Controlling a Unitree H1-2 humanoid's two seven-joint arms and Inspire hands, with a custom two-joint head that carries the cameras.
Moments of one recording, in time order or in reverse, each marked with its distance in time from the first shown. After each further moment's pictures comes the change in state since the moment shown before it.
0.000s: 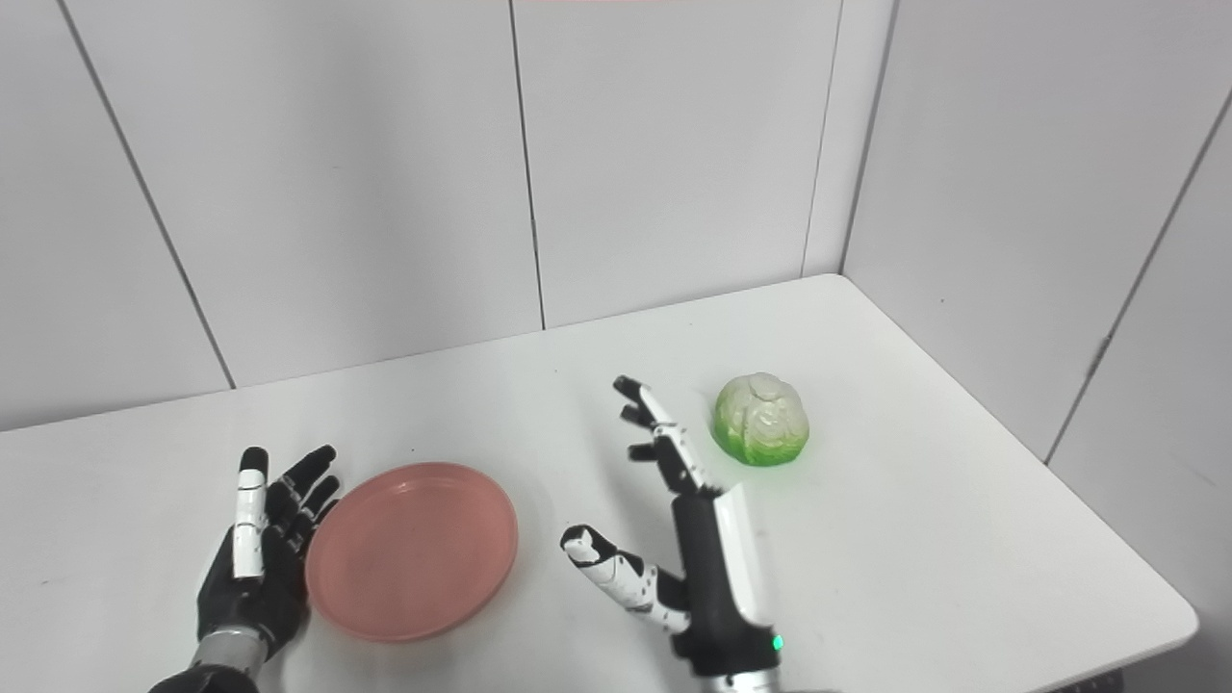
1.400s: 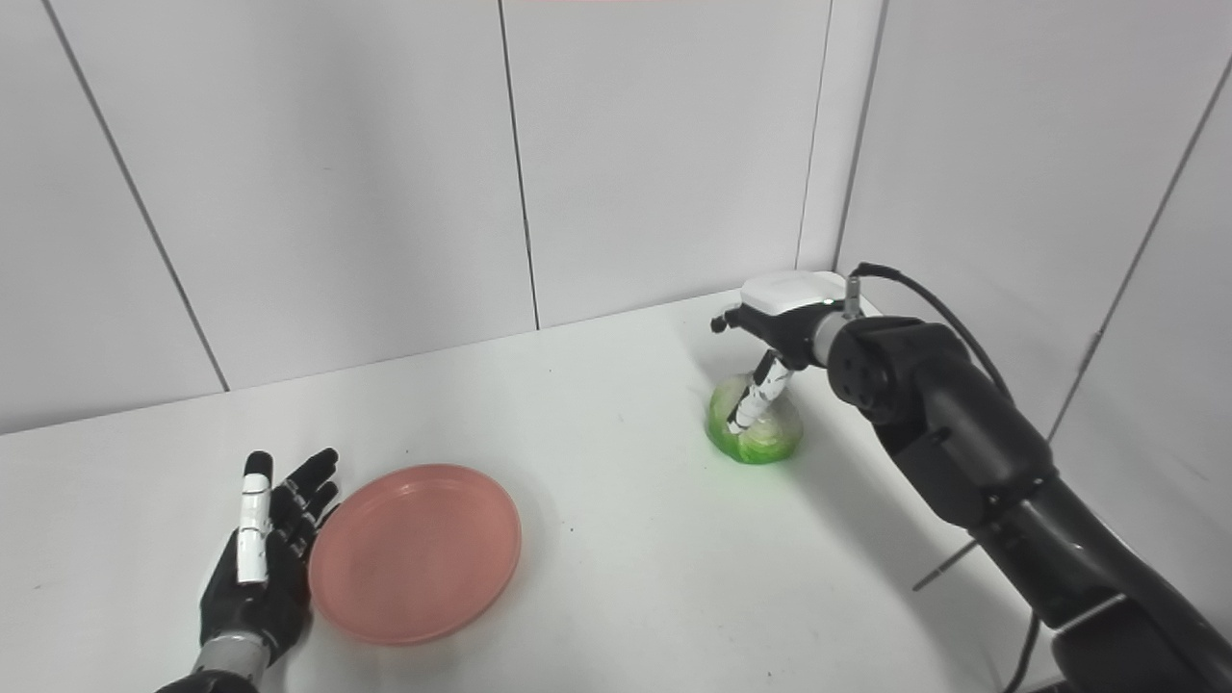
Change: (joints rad) left arm 0.012 0.000 -0.025 -0.019 0.018 0.011 0.002; right arm -0.718 -0.718 0.211 0.599 -0.138 0.463 0.933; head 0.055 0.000
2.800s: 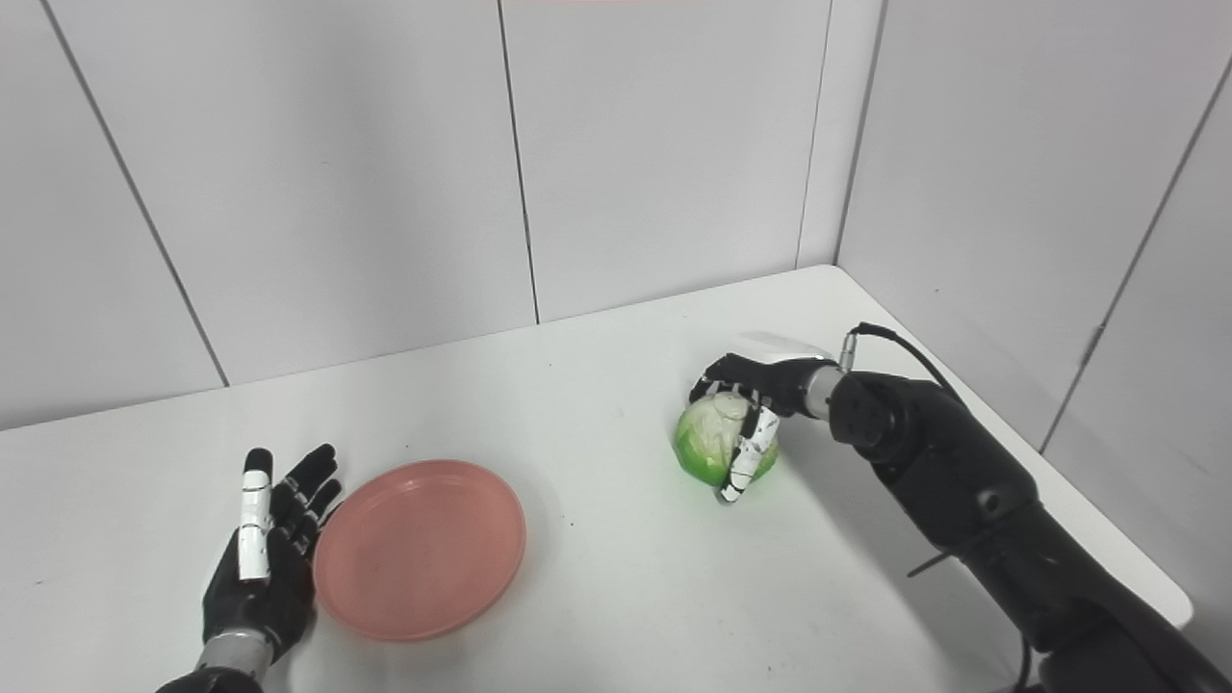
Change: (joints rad) left arm 0.011 -0.009 0.006 -0.028 -0.010 0.031 0.019; right arm 0.068 0.047 -0.012 0.208 0.323 -0.219 -0.283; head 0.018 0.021
